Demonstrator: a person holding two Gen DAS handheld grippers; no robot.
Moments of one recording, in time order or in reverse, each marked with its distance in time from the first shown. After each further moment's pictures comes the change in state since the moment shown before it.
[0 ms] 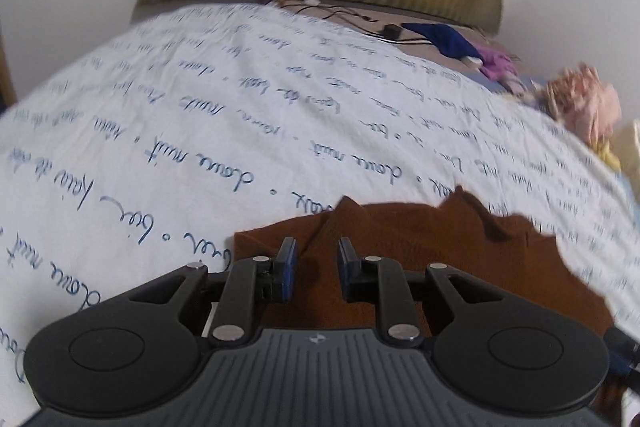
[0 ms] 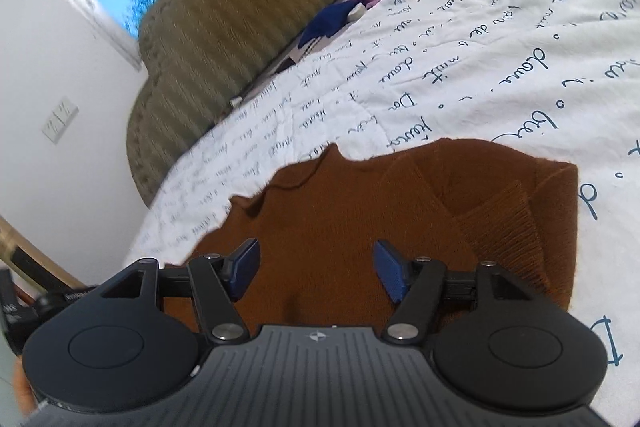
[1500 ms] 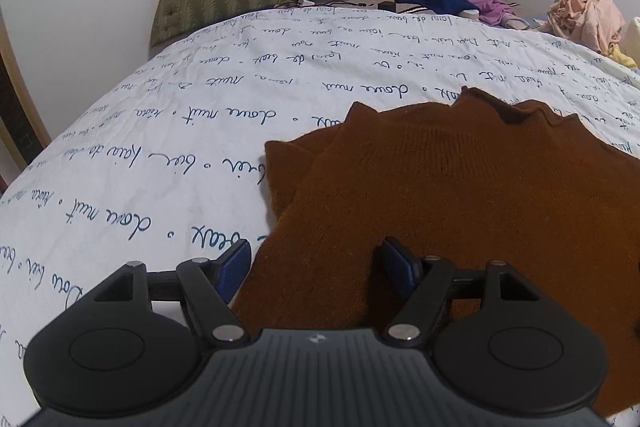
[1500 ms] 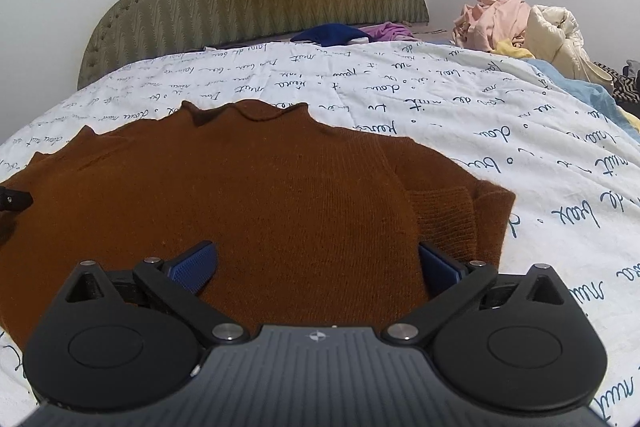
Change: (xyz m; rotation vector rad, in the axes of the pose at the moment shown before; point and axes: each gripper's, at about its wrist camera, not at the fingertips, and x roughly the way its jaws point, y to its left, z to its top) left arm -0.026 -0.012 -0.085 0.206 -0.048 0.167; right arm -0.012 0.025 -0.073 -0.526 -0.064 -0.307
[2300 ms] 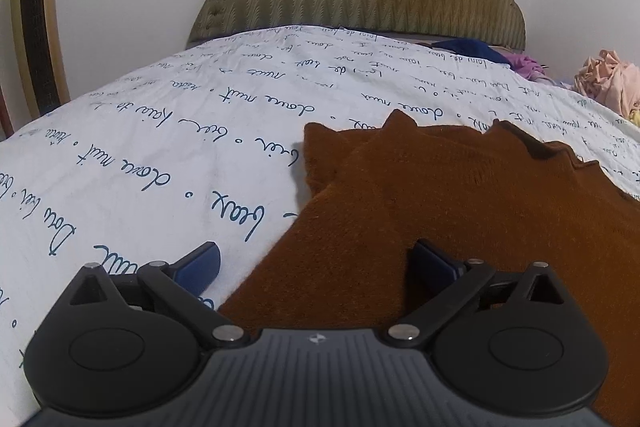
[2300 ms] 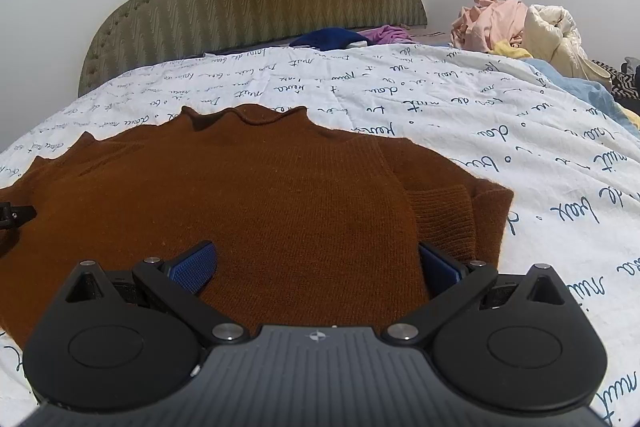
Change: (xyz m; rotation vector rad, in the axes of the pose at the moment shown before) left arm 0.007 0.016 -0.033 -0.175 -0.121 0.023; right arm -0.002 -0.002 -0.002 0.016 -0.014 0.001
